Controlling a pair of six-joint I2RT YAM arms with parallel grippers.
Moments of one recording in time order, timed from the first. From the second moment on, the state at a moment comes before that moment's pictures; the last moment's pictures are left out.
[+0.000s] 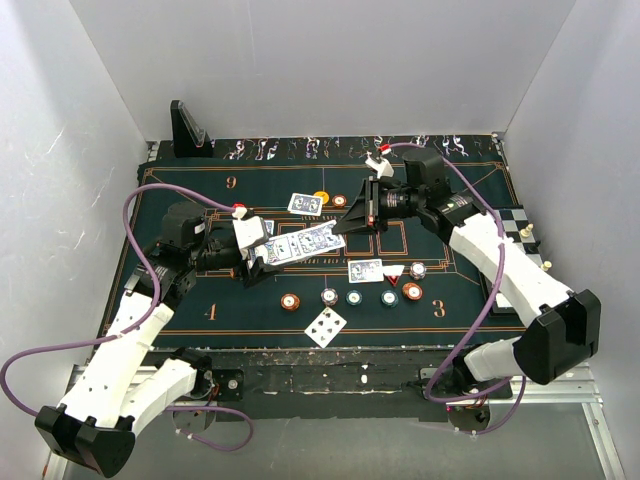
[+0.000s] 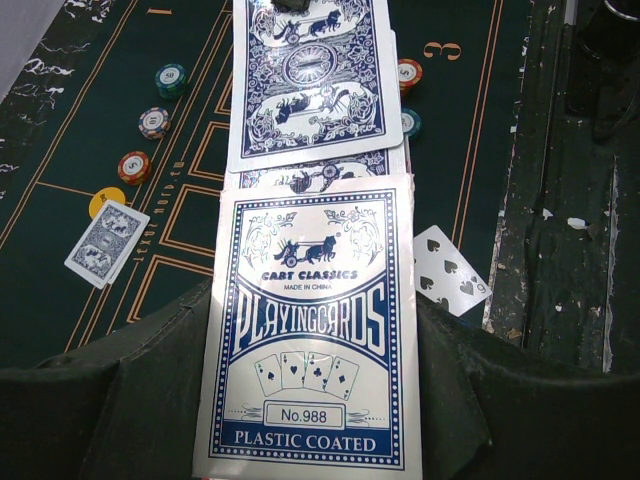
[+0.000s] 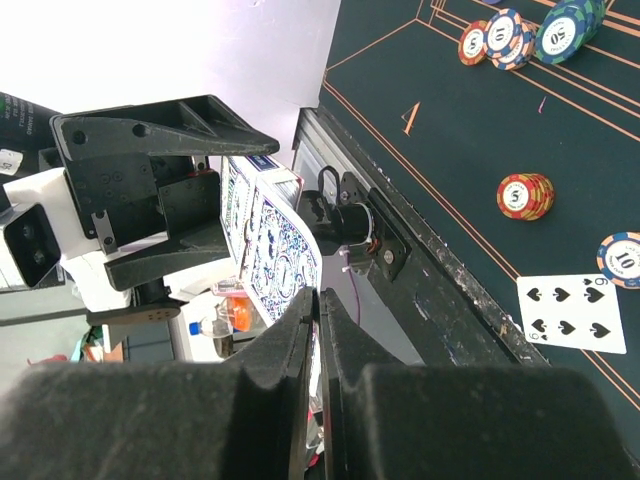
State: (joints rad) left arm -0.36 0.88 0.95 -0.55 0.82 0.54; right arm 0.52 1.37 1.25 -0.40 -0.85 0.86
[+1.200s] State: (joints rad) left arm -0.36 0.88 0.95 -0.55 0.82 0.54; right arm 0.32 1.57 1.49 -0.26 -0.95 0.97
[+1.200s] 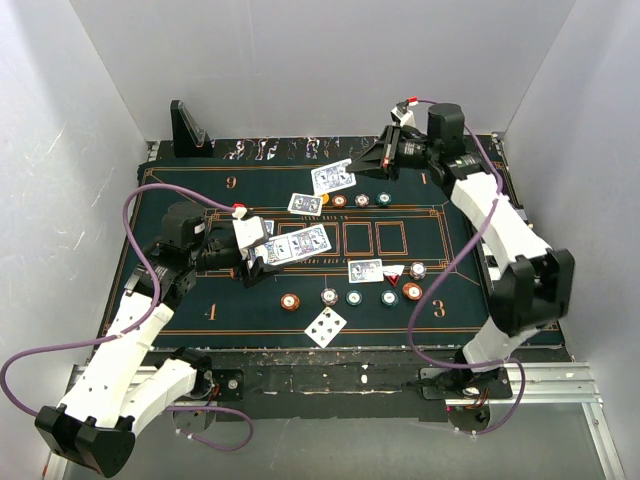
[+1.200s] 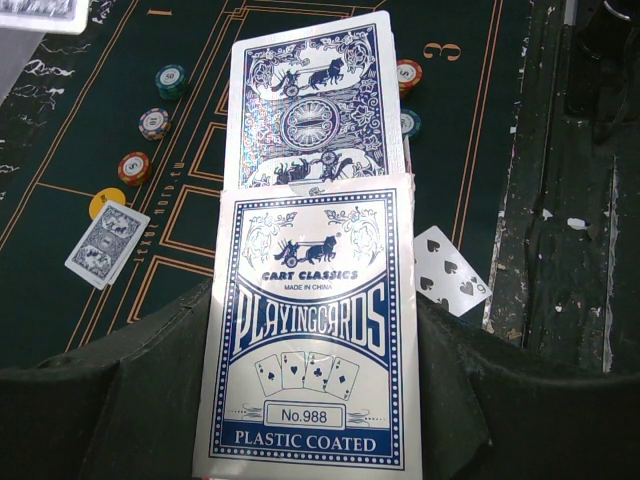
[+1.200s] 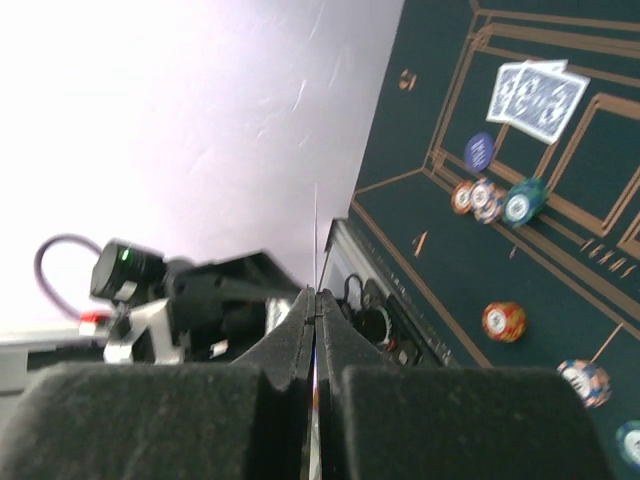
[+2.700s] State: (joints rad) left arm -0.36 0.87 0.95 -0.55 0.85 0.53; right arm 0.42 2.50 2.08 -0.40 -0.51 0.94
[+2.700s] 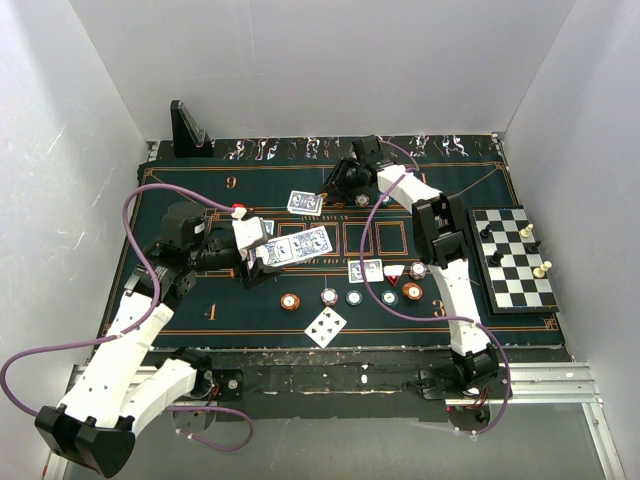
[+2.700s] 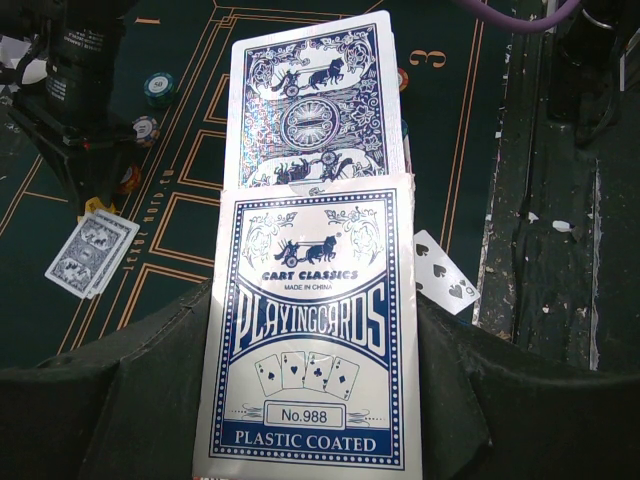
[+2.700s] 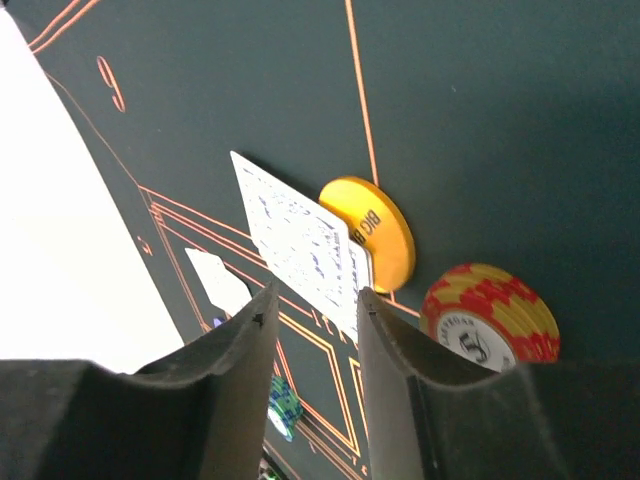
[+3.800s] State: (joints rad) left arm -0.36 0.90 0.94 -0.58 0.85 0.61; right arm 0.51 1.36 1.11 -0.17 -0.82 1.00
